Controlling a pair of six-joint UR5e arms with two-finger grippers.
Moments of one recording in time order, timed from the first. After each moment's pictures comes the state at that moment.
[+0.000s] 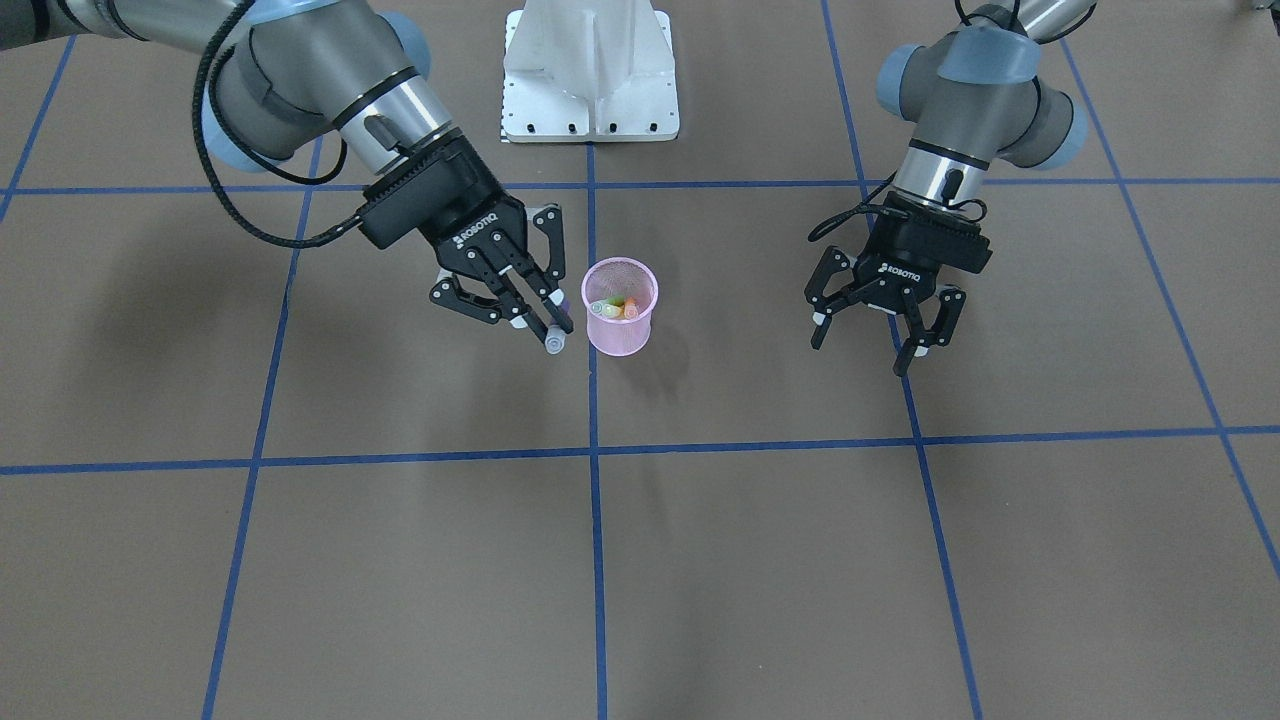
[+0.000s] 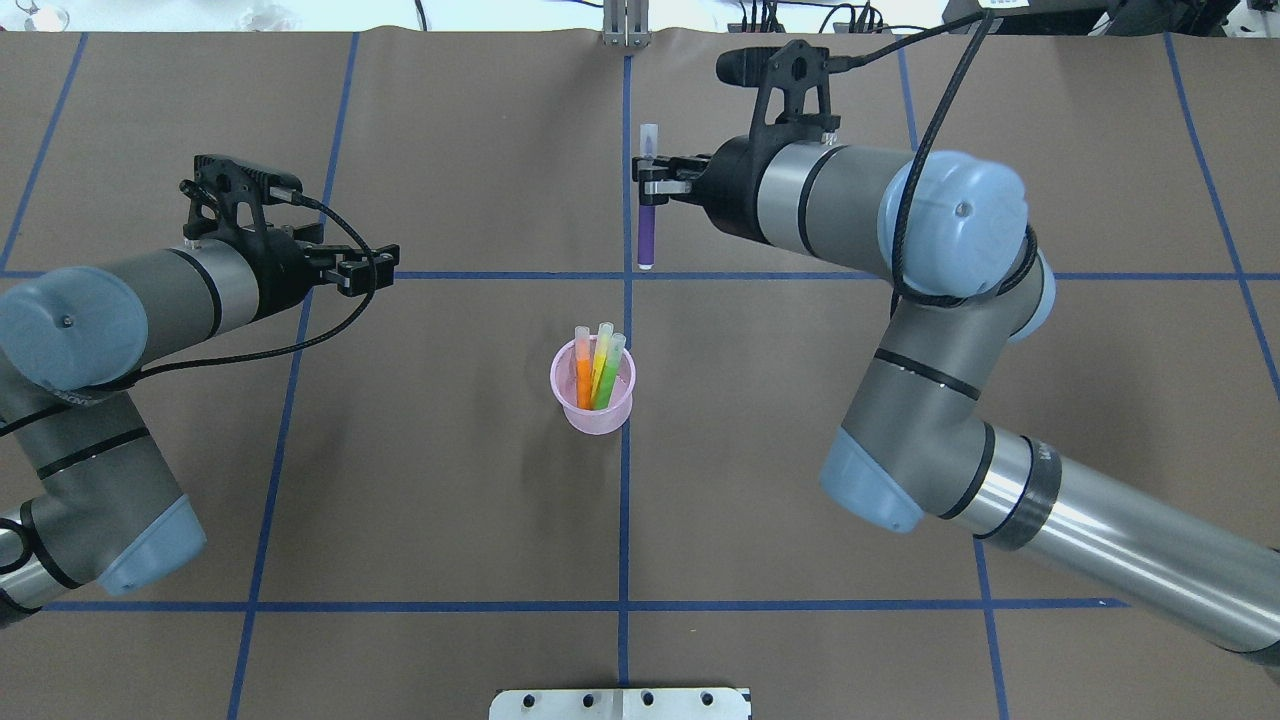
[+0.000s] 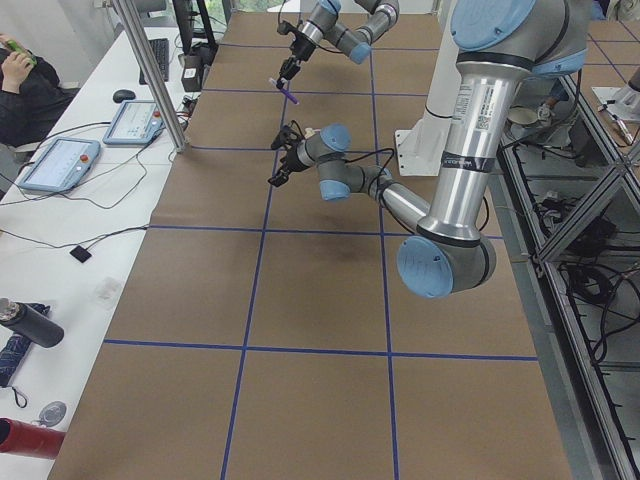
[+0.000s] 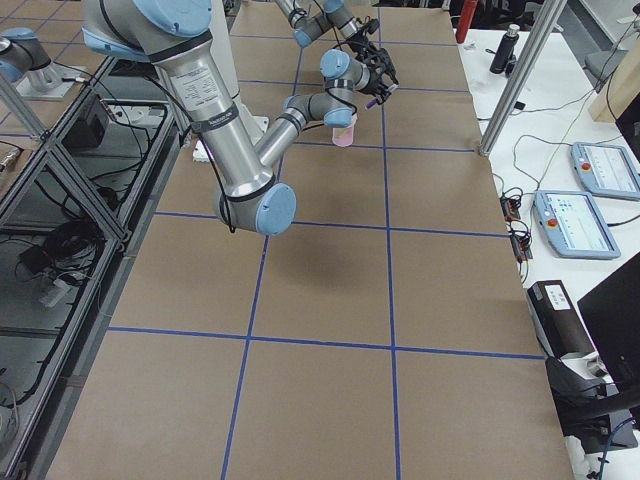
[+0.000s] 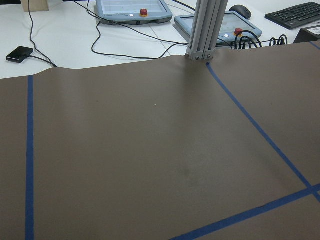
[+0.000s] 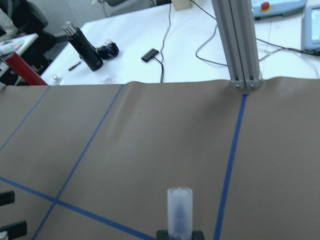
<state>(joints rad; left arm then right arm) -0.66 -1.79 -1.76 -2.42 -1.48 -0.88 0.60 -0.98 1.71 -0.75 1.54 1.03</state>
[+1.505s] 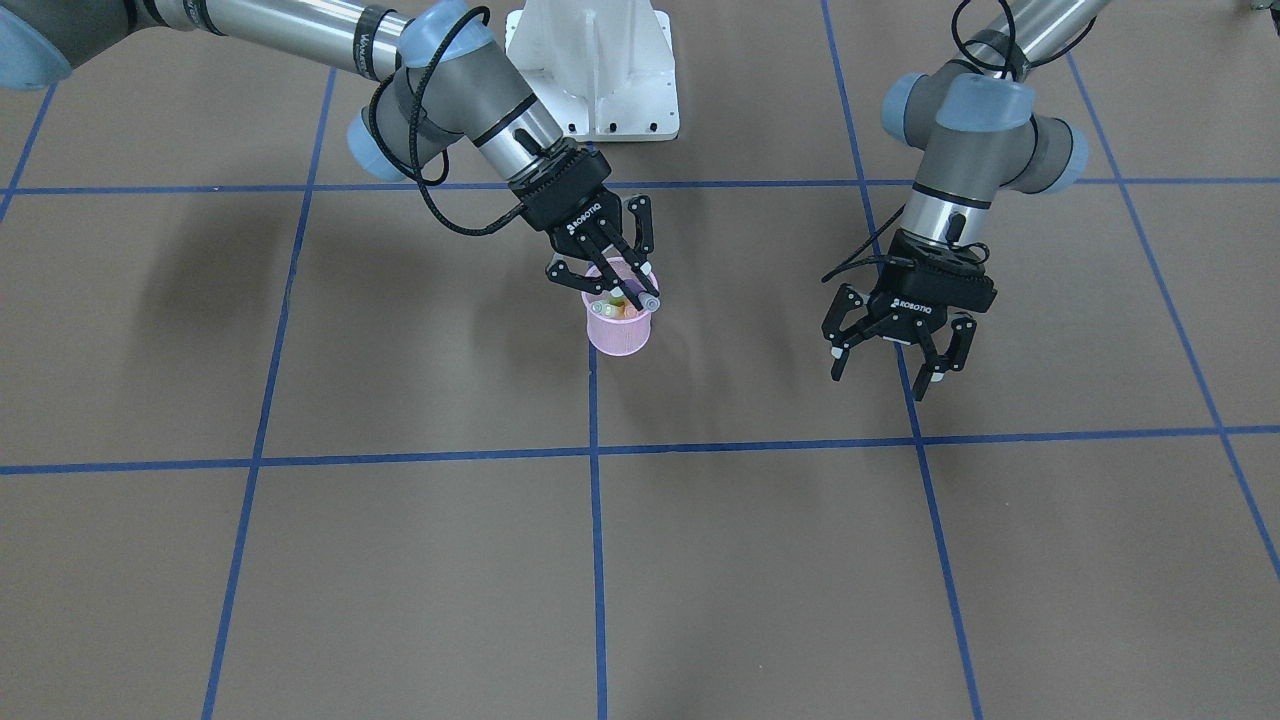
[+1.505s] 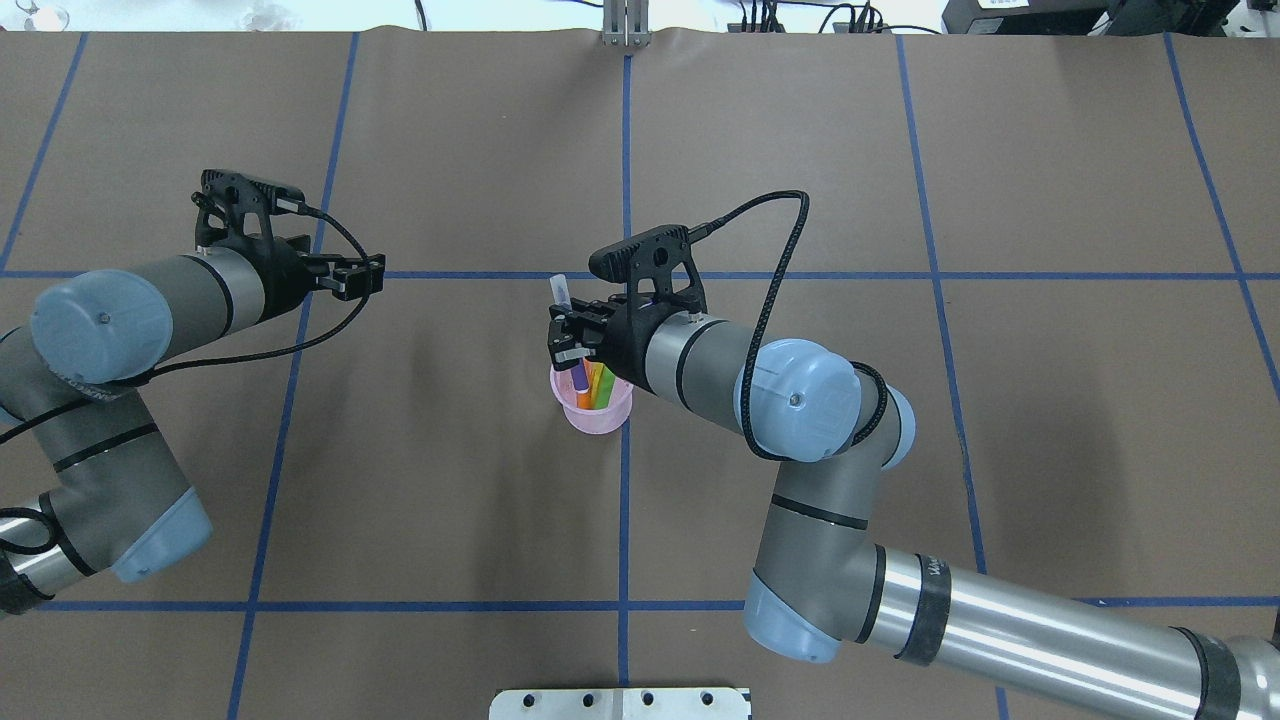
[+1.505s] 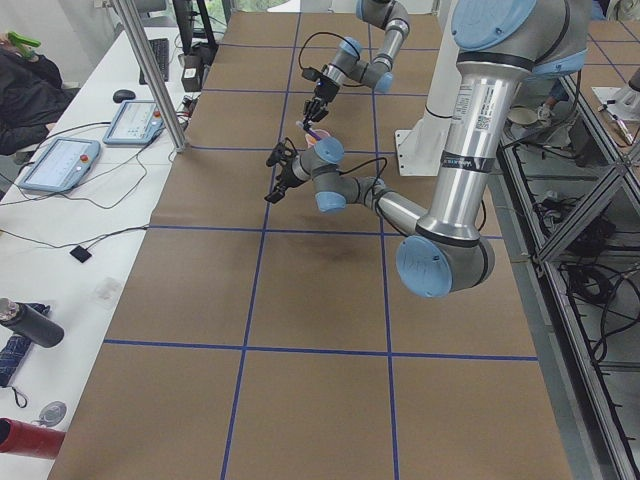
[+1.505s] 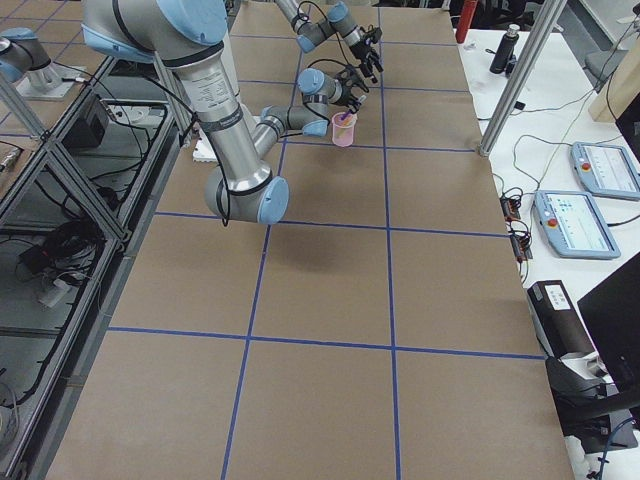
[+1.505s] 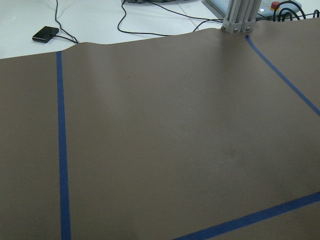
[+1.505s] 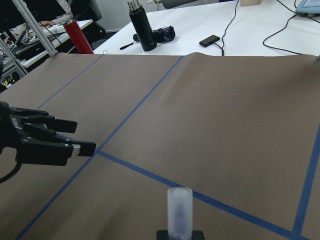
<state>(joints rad) -0.66 -1.80 -1.67 -2.43 -1.48 -0.89 0.40 -0.93 1.57 -0.68 1.43 0.89</state>
